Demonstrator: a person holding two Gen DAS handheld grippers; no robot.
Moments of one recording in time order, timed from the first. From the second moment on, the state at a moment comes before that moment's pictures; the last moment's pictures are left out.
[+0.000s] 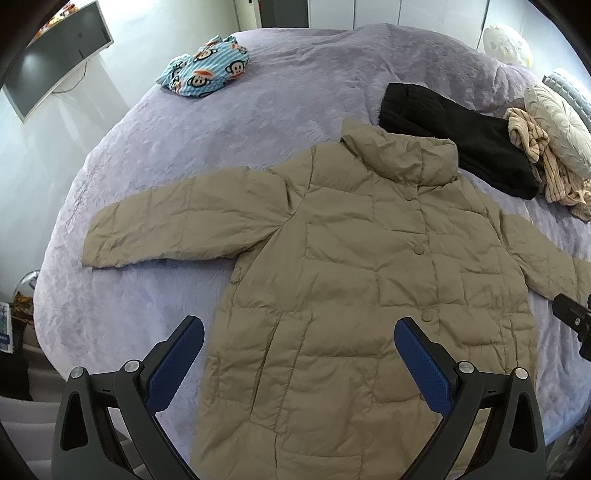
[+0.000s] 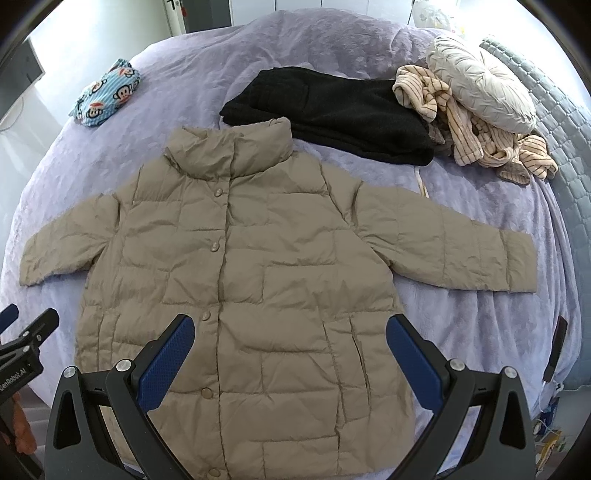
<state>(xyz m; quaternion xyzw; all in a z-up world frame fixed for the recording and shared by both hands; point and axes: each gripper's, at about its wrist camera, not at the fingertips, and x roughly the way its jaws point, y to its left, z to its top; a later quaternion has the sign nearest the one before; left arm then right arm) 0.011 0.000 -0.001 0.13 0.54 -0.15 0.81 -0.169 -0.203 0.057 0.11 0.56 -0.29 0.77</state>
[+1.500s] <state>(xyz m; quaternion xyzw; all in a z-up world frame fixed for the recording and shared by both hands) 0.291 0.277 -0.192 -0.31 0.51 -0.10 0.79 -0.046 -0.094 -0.100 0.16 0.58 -0.16 0.78</state>
